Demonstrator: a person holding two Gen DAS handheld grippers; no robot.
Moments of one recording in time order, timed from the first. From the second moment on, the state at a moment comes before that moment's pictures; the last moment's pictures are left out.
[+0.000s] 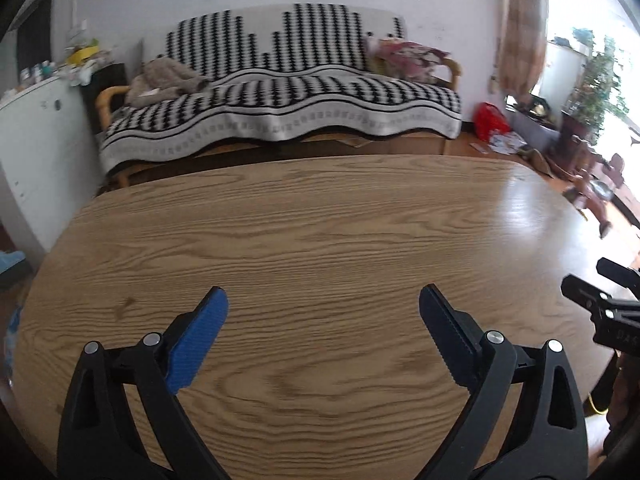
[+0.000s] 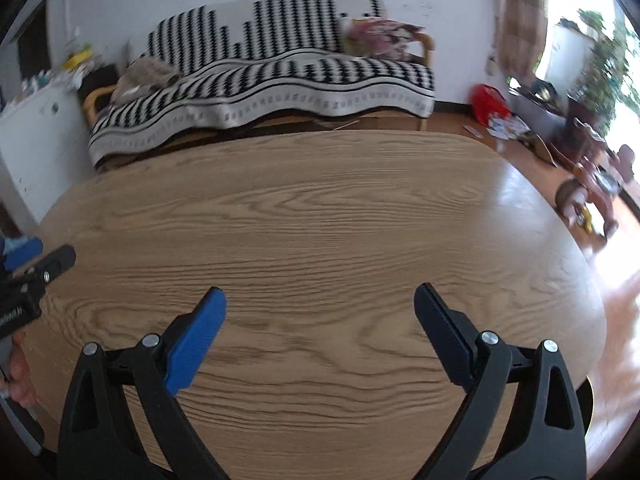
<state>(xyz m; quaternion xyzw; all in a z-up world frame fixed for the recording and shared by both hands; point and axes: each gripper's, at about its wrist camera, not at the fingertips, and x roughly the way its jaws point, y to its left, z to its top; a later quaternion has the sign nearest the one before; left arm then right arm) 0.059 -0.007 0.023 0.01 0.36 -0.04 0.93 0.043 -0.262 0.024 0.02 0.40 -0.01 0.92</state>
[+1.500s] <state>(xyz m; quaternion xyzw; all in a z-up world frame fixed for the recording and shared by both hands) 0.069 0.012 0.017 0.02 0.37 -0.03 0.93 0.049 -0.247 0.009 0.01 0.41 0.00 0.91</state>
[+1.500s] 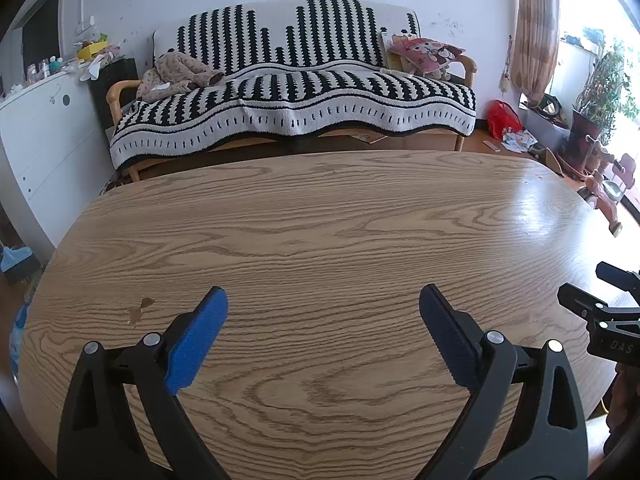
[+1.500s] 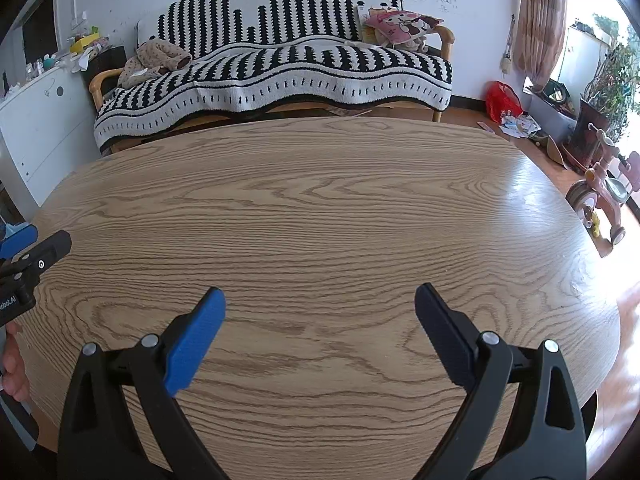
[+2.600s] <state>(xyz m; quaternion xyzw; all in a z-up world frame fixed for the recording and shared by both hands) 0.074 0.009 0.017 0.02 0.37 -0.03 0.93 0.045 -0.253 0.012 0.01 0.41 0.00 0.91</state>
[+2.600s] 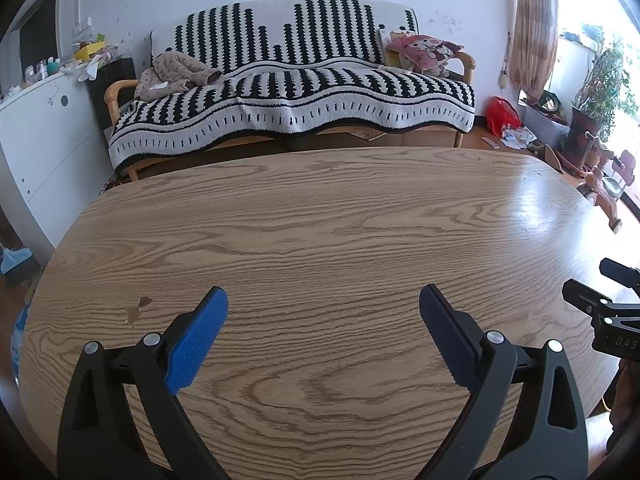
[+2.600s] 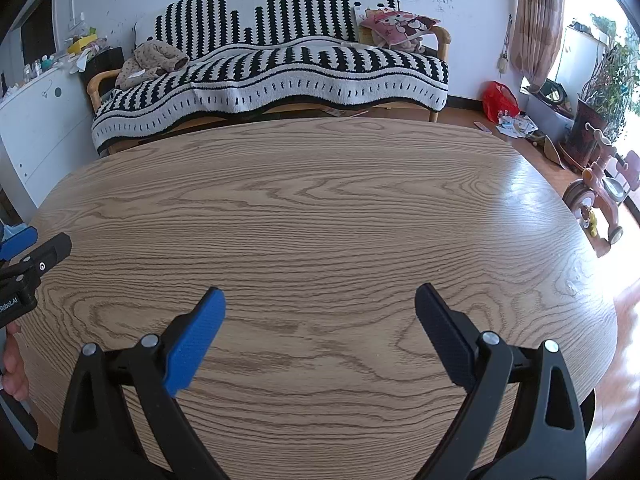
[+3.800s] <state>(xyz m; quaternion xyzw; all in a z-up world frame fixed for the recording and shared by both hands) 0.072 0.007 0.019 0.01 0.38 -0.03 0.93 0.044 -0.254 0.012 0.01 0.41 0.00 0.91</state>
